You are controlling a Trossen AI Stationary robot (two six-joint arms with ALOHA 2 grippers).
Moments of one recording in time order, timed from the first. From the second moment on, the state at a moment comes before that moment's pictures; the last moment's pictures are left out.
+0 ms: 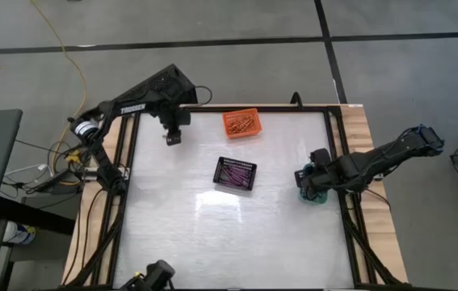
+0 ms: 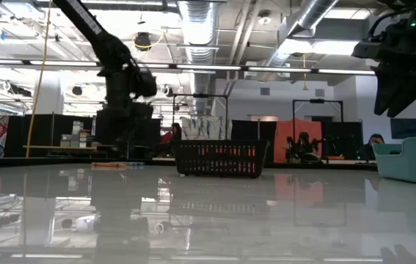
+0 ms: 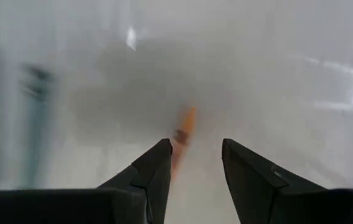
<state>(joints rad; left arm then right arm) 0.88 1.76 1.13 -0.78 0.15 0.67 0.31 1.05 0.77 -1.20 0.50 1.58</state>
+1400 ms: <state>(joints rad) 0.69 1.83 1.59 -0.69 0.27 0.55 0.31 1.04 0.77 -1.17 0.53 1.54</state>
